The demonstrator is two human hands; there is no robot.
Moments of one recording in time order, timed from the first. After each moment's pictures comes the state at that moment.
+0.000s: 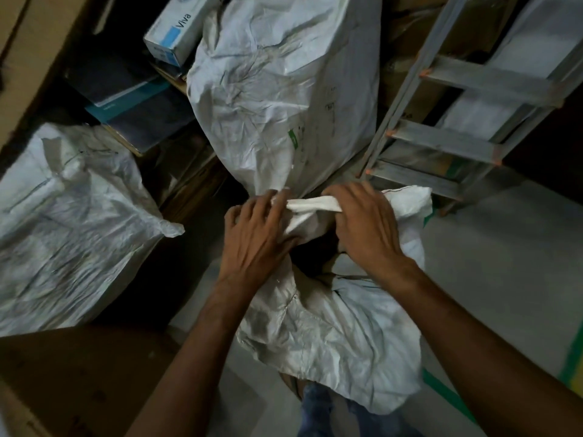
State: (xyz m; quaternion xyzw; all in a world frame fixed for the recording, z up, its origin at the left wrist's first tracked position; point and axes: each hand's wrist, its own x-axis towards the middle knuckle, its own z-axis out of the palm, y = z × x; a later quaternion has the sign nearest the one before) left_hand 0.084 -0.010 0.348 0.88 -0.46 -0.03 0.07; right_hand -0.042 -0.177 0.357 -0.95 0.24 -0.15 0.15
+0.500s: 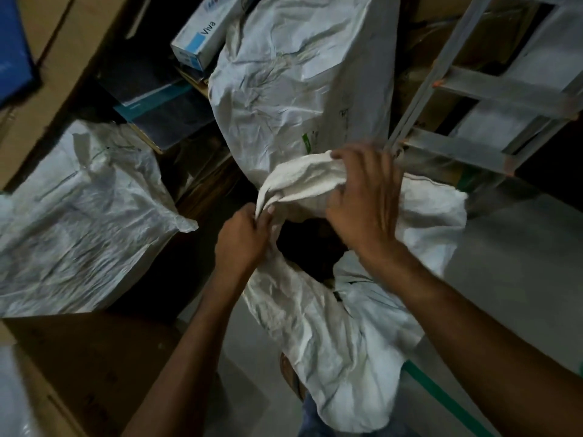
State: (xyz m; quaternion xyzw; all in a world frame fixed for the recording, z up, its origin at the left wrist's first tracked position) left_hand 0.093 0.006 0.378 0.91 -0.18 -0.20 0.31; right_hand -0.012 -0.156 0.412 -0.91 0.32 -0.23 0.13
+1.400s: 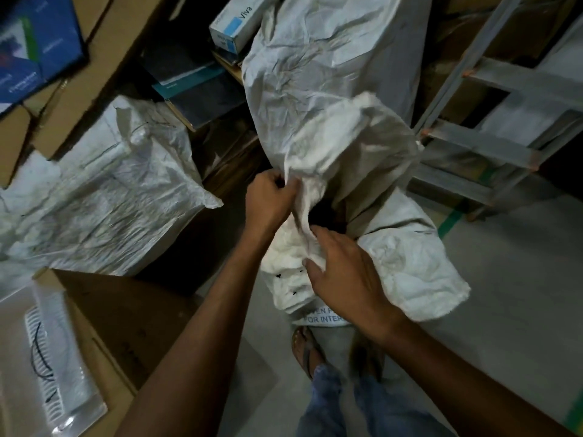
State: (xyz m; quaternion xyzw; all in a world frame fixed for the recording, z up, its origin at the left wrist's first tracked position) left_hand 0.090 0.027 0.402 0.87 -0.12 -0.19 0.43; right_hand -0.085 -0.019 0.384 -0.92 0.22 -0.07 0.32
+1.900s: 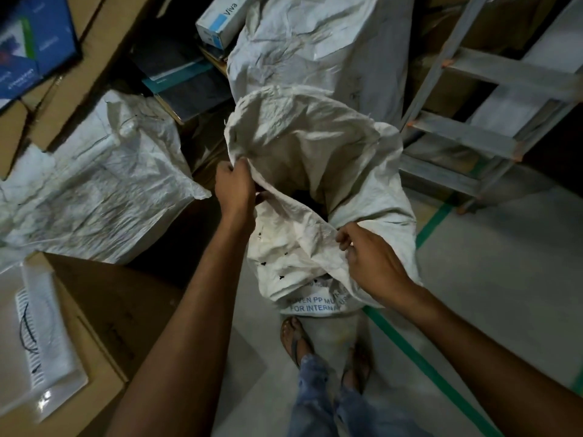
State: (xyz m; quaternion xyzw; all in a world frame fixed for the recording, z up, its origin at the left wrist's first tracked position) left_hand 0.051 0.012 0.407 0.73 0.14 -0.18 0.65; right_hand -0.173 -0.104 0.350 -0.89 0.27 0.04 0.37
